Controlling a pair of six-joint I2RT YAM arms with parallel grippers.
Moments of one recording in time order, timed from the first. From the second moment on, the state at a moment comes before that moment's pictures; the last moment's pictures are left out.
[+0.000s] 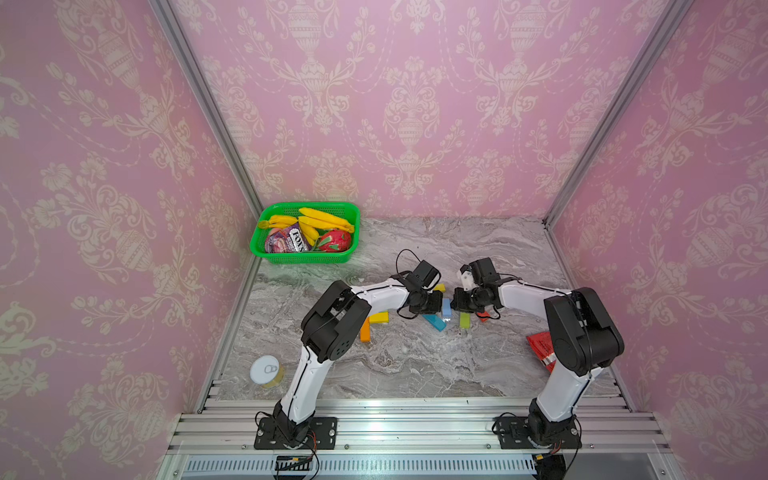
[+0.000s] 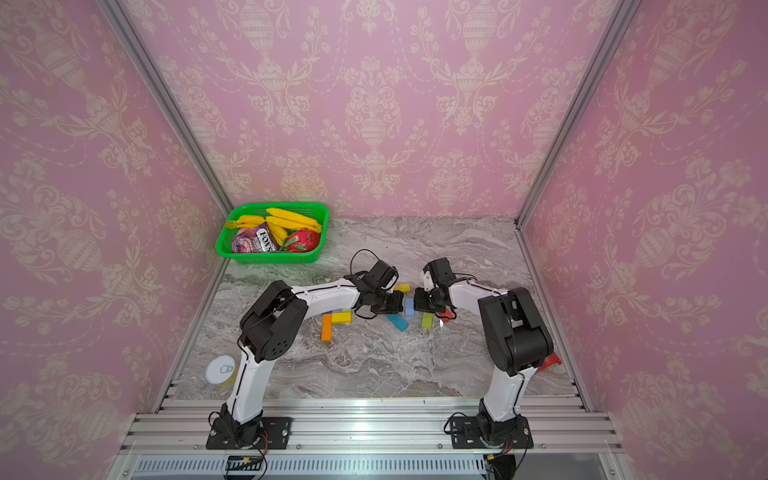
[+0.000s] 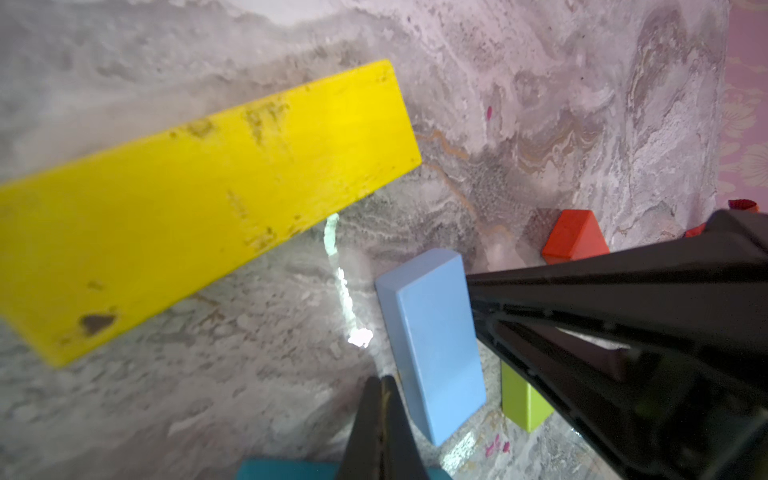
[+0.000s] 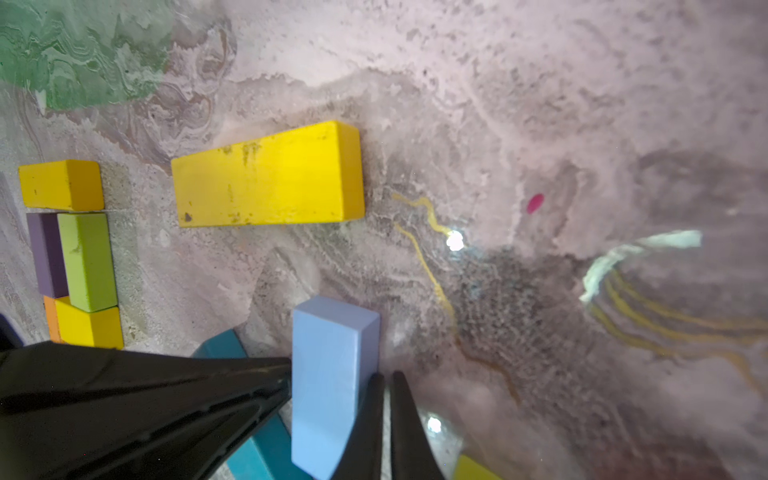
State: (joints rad) left arm -0.74 2.16 1.49 -0.33 0.28 -0.64; right arm 0.32 1.80 0.99 -0.30 -0.34 0.35
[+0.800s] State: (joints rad) left arm -0.74 2.22 1.60 -0.40 0.27 -0.64; right arm 0.30 1.86 1.05 -0.28 -0.37 0.37
